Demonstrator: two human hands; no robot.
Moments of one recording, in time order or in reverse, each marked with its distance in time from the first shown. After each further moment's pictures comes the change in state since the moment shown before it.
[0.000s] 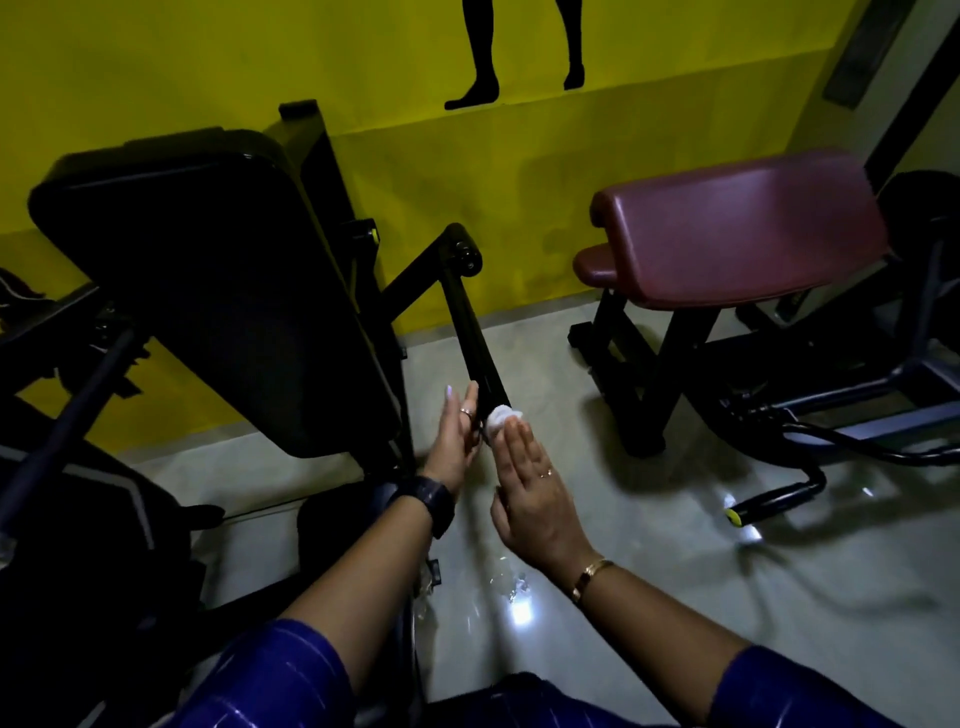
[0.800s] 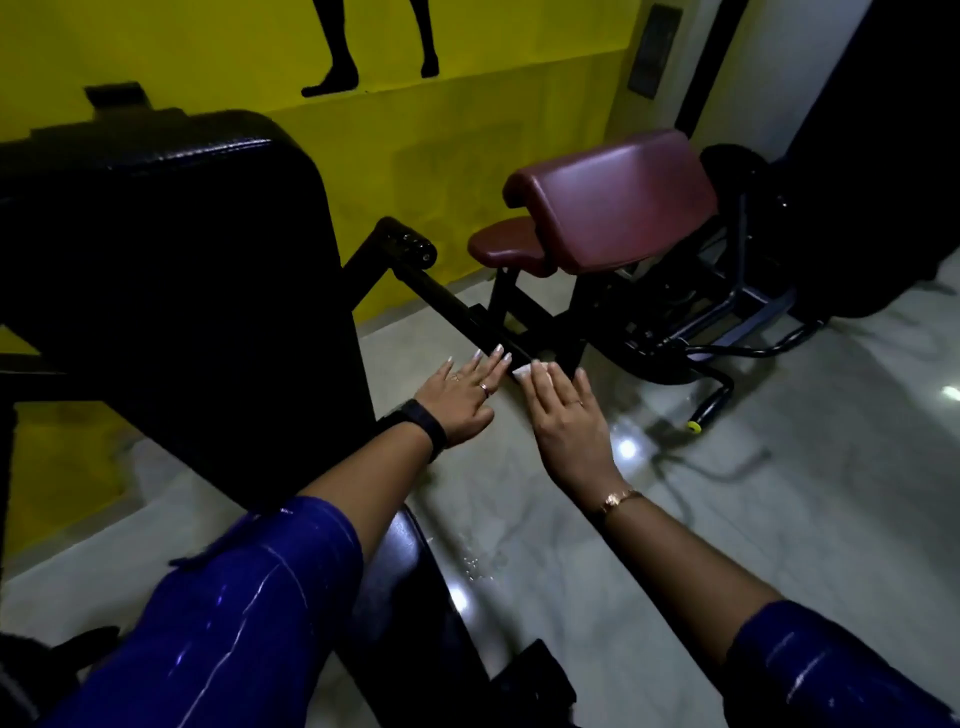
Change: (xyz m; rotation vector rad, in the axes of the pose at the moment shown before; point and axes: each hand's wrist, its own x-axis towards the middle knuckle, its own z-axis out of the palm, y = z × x) left_hand 0.085 0.044 -0.108 1.838 -0.648 0.714; right_hand 0.069 -0.065 0.013 -0.788 -0.165 0.345
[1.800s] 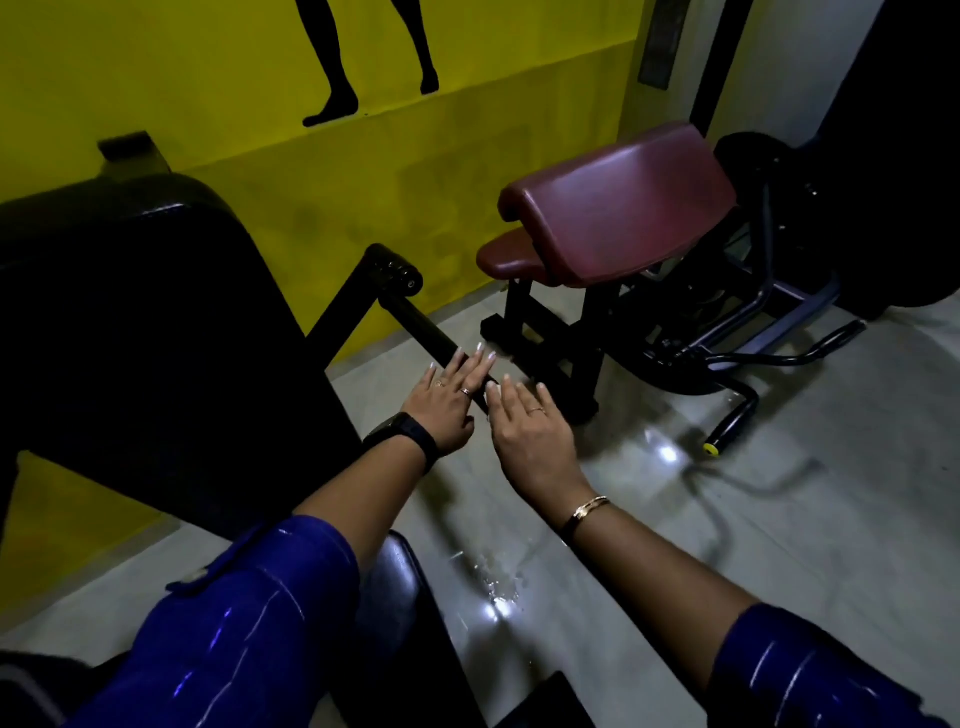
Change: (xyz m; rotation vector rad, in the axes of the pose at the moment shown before) left_hand 0.048 0.003 -0.010 0.003 0.067 -0.147; right_hand 0.037 0.009 0.005 0.167 -0.164 0.034
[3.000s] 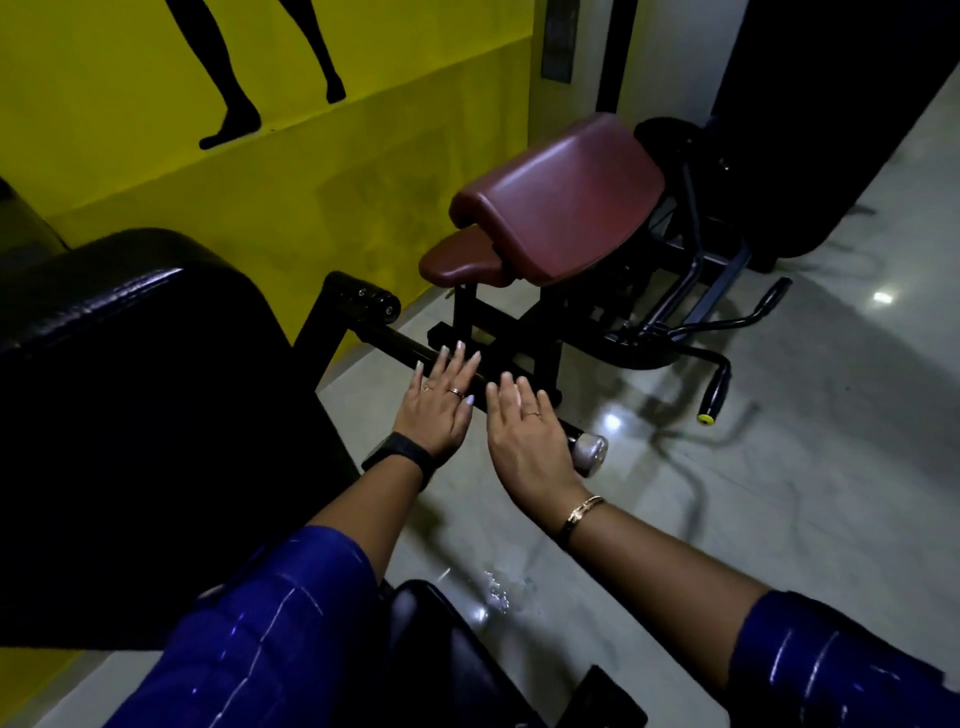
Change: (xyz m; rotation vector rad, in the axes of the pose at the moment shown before) left_hand 0.044 -0.080 0.026 -0.219 0.245 0.225; right_hand 0.053 -0.060 0.003 -0.126 -0.226 0.248
